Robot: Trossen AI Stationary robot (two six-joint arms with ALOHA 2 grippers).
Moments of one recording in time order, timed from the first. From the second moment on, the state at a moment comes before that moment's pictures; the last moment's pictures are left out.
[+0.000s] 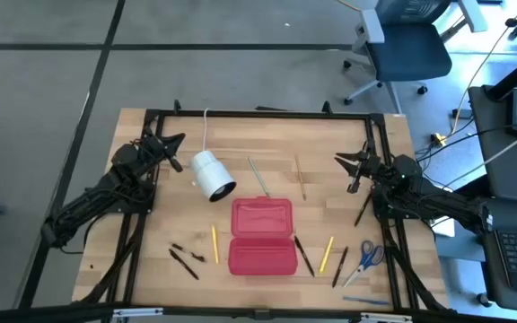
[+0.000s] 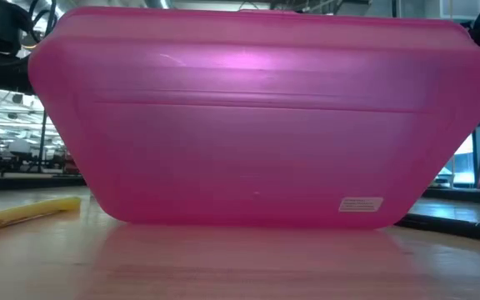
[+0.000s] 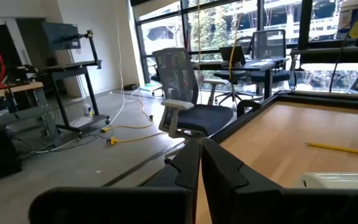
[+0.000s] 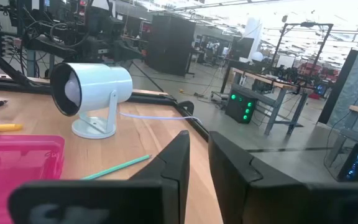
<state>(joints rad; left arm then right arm) 0.72 0.00 0.01 0.03 -0.06 0.09 -0.37 0.00 0.01 0.08 0.00 -0.21</state>
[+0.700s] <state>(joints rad) 0.72 0.00 0.01 0.03 -0.06 0.09 -0.37 0.00 0.01 0.08 0.00 -0.21</state>
